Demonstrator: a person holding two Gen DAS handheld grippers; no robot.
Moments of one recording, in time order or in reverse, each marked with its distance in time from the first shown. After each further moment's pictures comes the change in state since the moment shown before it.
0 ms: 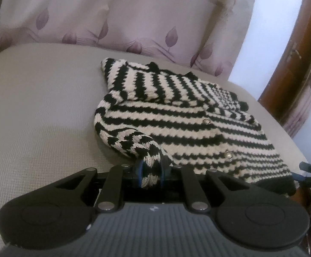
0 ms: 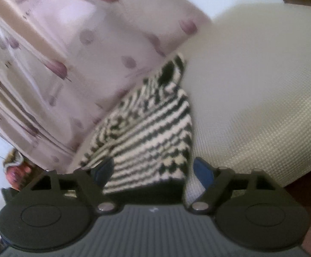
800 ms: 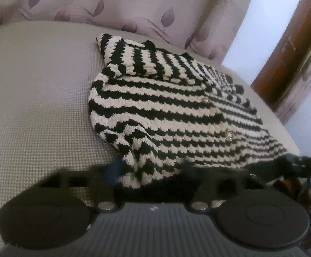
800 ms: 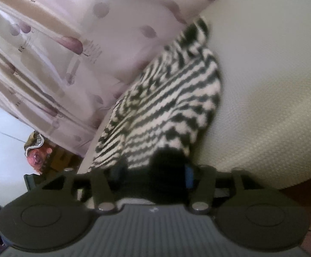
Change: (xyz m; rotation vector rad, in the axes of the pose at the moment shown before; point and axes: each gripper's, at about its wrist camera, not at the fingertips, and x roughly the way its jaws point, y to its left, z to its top) left arm 0.015 0.015 -0.012 -0.023 0.101 -0.067; right arm 0.033 0.006 -0.016 0.015 0.138 0.149
